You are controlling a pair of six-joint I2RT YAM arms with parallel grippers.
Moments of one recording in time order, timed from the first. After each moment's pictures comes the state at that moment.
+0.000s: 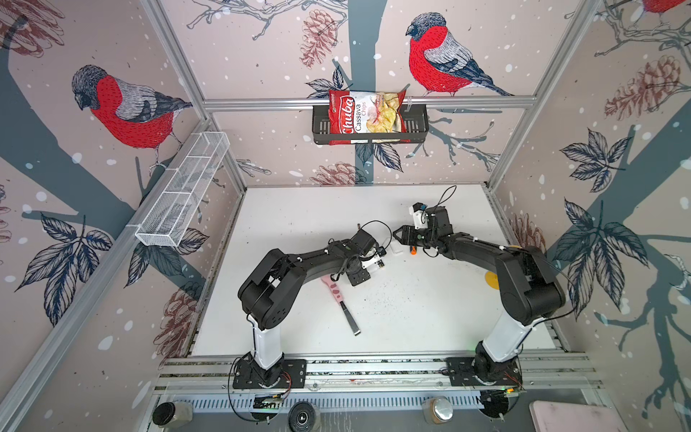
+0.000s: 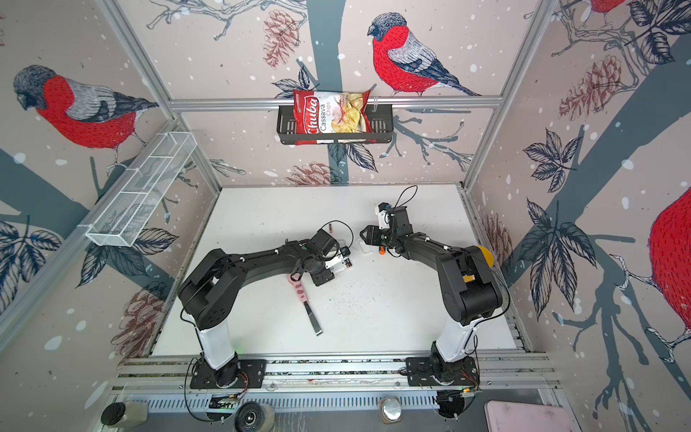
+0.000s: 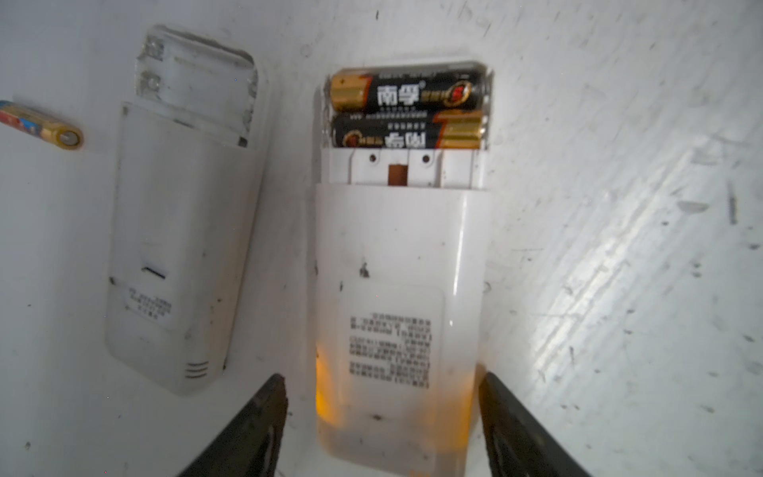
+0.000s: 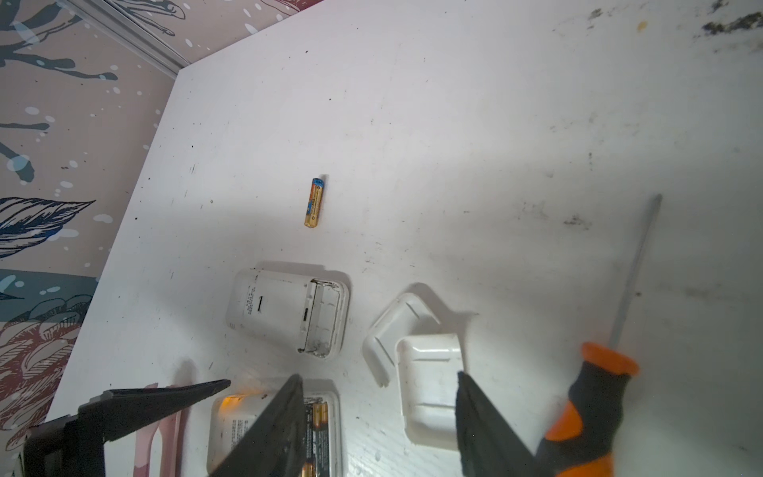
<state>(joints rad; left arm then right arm) -0.73 1.85 1.14 -0.48 -0.10 0.45 0.37 1.75 0.99 0.05 -0.39 0.35</state>
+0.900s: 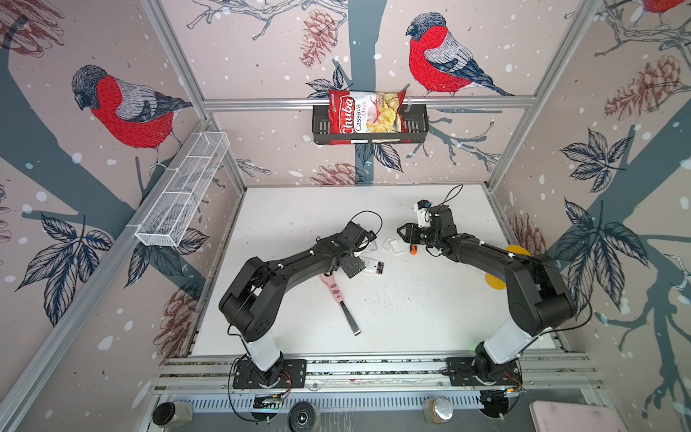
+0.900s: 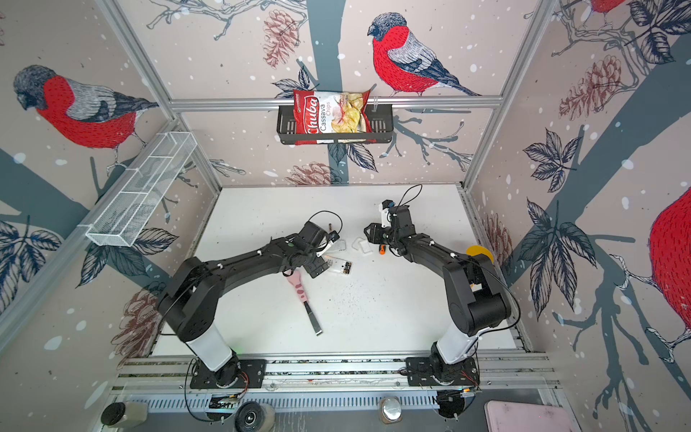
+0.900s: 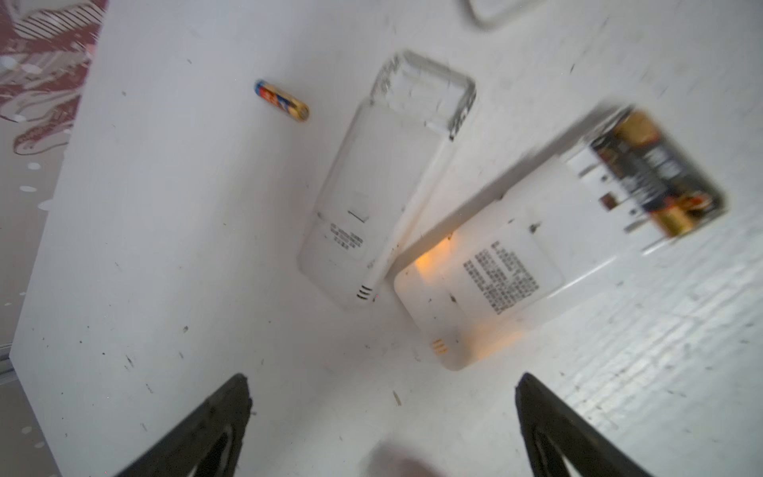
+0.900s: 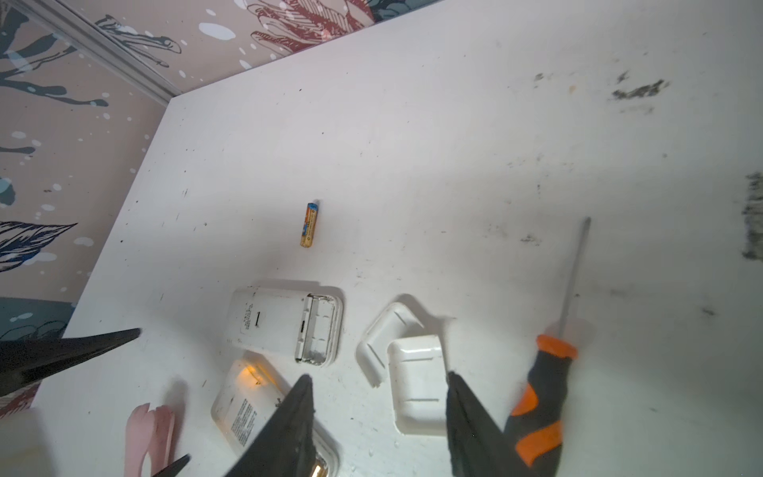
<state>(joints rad) -0.69 1.68 1.12 -0.43 -0.24 0.36 0.38 1.66 0.96 0.04 -0.27 0.35</state>
